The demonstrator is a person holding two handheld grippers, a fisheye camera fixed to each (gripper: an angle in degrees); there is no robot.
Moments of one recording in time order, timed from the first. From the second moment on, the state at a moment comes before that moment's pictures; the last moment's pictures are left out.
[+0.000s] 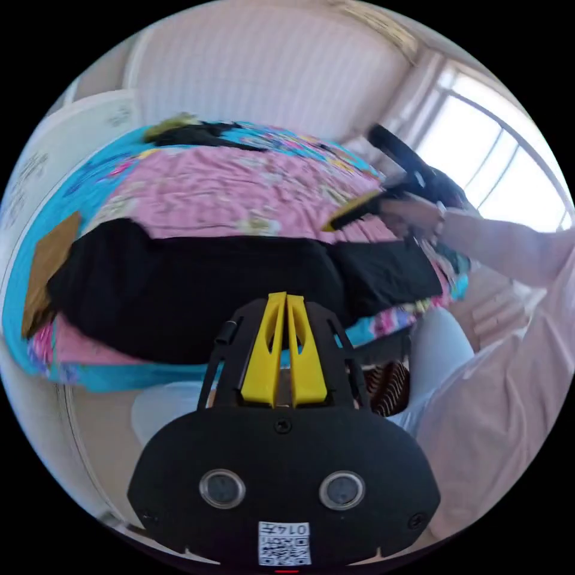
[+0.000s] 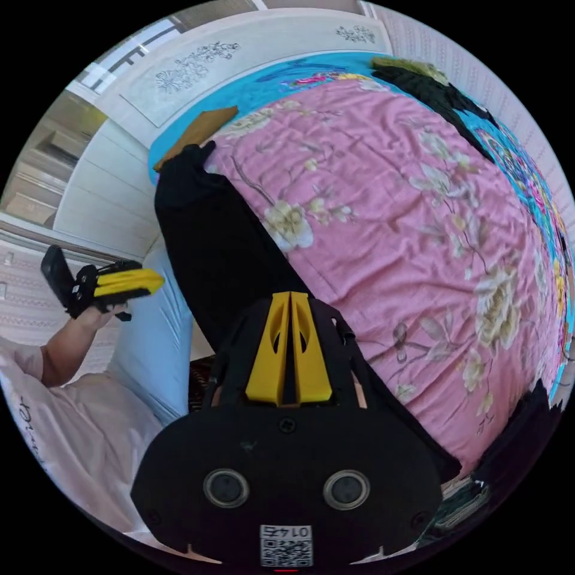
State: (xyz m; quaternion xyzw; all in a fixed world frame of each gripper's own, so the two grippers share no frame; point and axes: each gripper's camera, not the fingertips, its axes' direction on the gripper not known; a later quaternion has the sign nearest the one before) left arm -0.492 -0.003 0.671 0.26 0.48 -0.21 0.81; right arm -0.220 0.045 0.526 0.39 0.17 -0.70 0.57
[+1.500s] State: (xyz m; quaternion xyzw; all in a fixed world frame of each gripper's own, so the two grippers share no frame) left arm -0.646 0.143 0.792 0.27 0.32 -0.38 0.82; right arm -0.142 0.025 0.492 0.38 0.05 -0.72 0.57
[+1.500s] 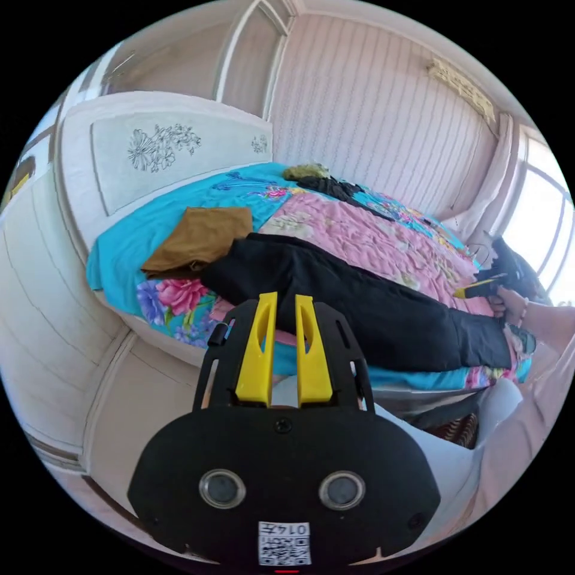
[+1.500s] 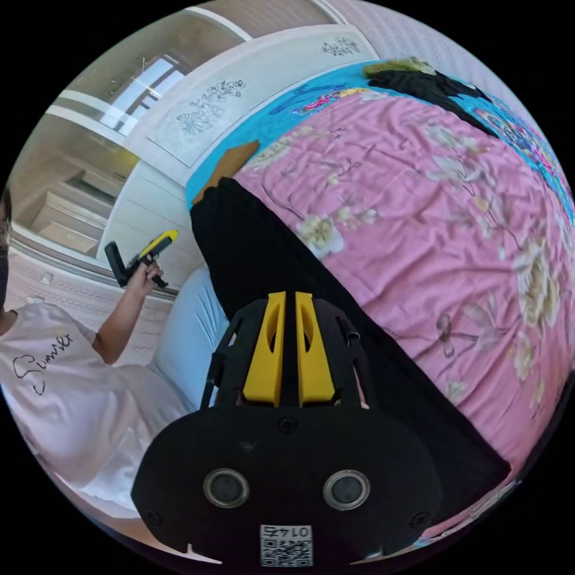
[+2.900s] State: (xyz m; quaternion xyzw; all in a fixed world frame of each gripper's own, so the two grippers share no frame) left arm -0.681 -0.093 0.746 0.17 0.33 -0.32 0.87; right arm 0.074 0.081 0.358 0.51 0.01 -0.62 0.59
